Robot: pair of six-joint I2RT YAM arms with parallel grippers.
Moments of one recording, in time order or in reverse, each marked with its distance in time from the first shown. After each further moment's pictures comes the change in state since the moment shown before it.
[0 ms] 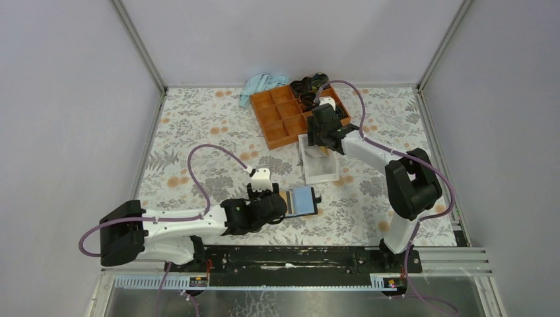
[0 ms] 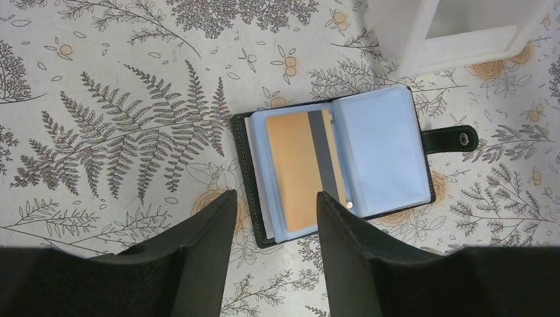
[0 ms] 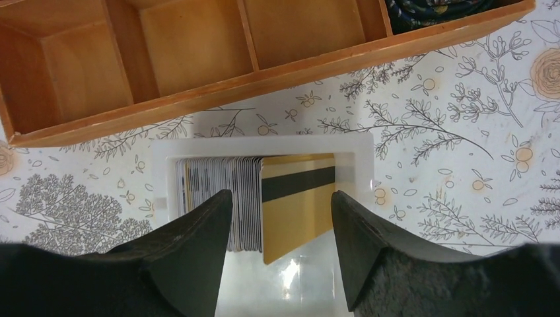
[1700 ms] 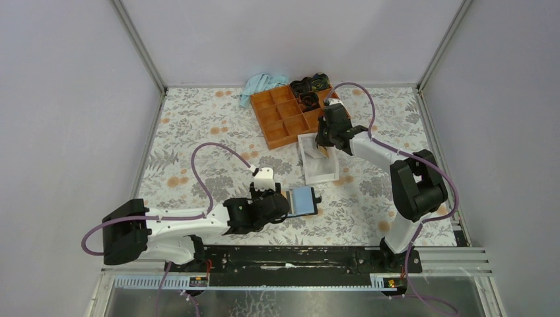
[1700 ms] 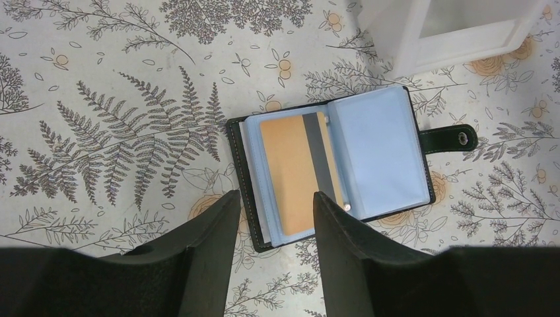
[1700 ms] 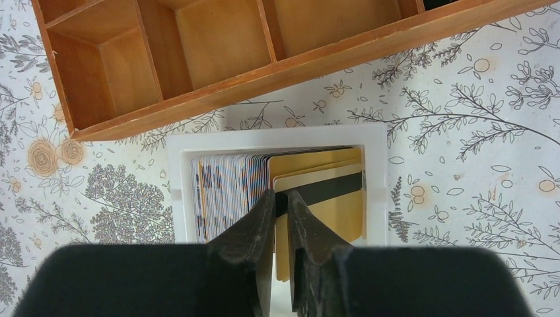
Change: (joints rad) left arm 0.000 0.028 0.020 0.012 -0.001 0.034; right arm -0.079 -0.021 -0.065 0.075 -0.216 0.106
